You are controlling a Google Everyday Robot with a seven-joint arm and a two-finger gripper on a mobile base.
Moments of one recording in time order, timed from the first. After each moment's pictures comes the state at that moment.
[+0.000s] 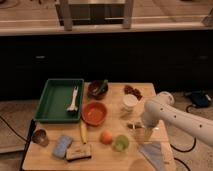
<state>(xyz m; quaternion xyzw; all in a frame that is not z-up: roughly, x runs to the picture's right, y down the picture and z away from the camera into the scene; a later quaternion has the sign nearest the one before) 0.229 0.231 0.809 -0.32 -0.02 0.05 0.95</state>
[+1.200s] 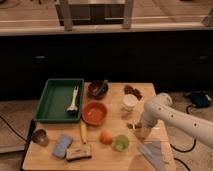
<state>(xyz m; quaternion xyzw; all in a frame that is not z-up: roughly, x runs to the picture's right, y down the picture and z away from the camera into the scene) 0.234 0.239 0.836 -0.33 -0.02 0.05 0.94</state>
